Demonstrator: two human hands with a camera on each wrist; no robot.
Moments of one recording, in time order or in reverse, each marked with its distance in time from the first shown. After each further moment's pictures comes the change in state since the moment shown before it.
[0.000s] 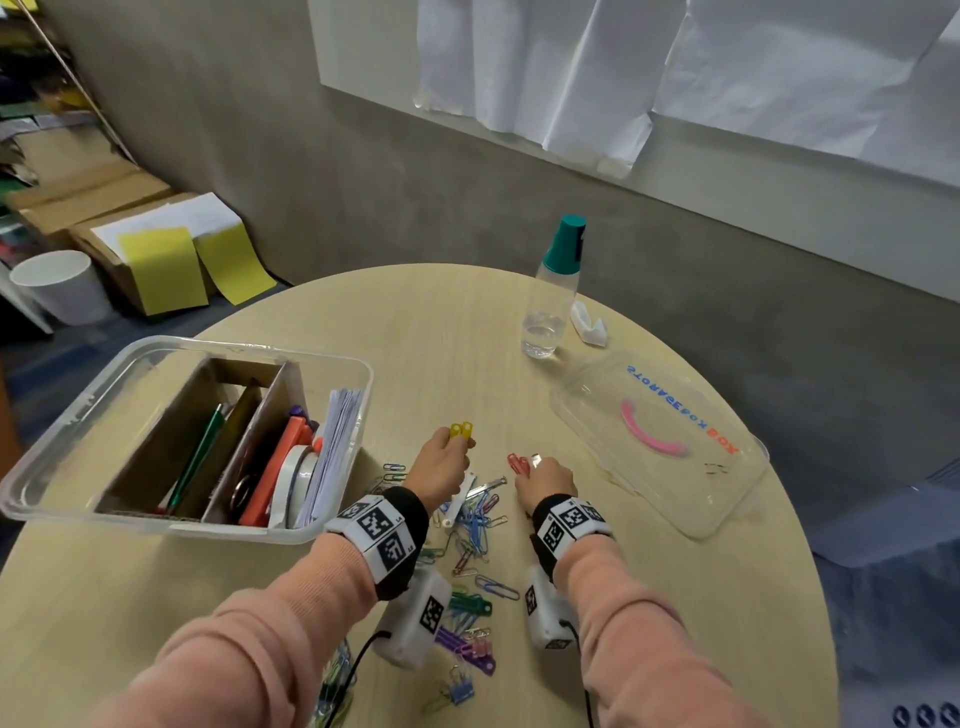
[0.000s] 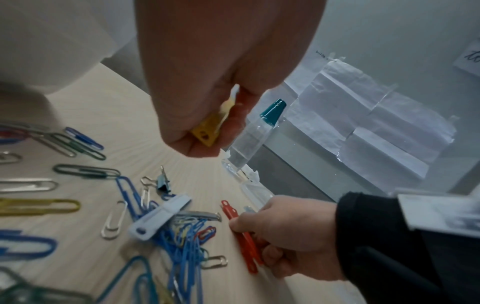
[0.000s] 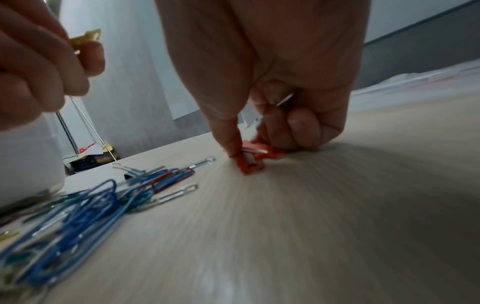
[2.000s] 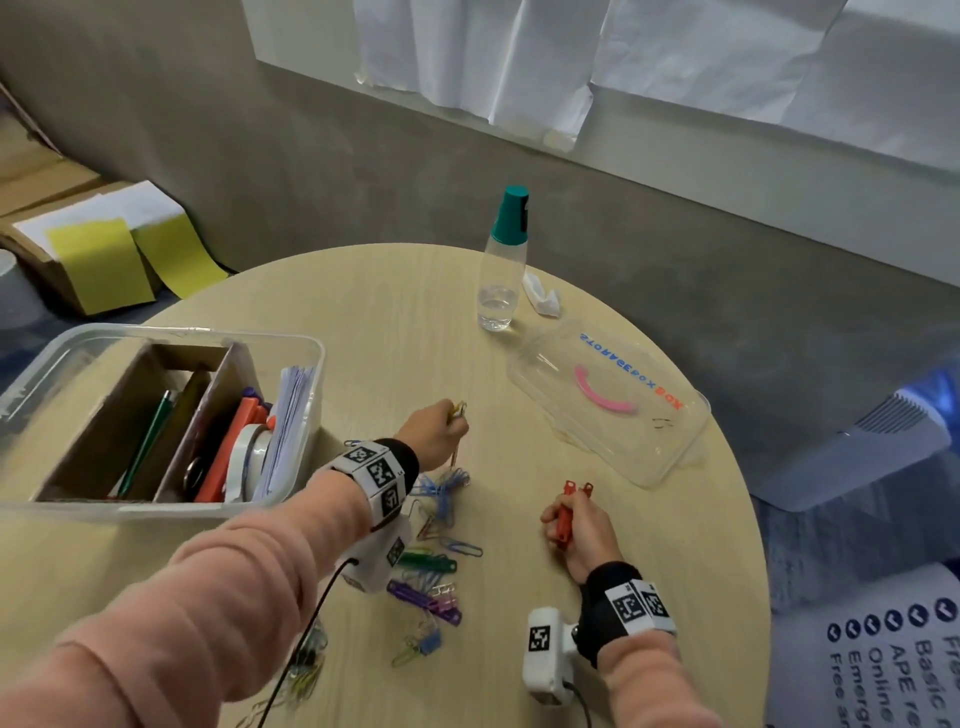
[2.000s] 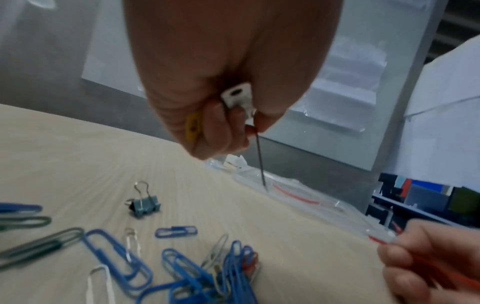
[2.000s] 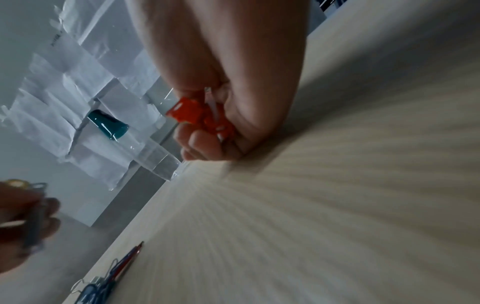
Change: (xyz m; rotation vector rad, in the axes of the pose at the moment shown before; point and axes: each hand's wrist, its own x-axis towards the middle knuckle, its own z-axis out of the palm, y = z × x) left_hand 0.005 0.011 0.021 0.743 -0.168 0.228; right_hand -0.062 0.107 -0.012 1.255 -0.028 0.223
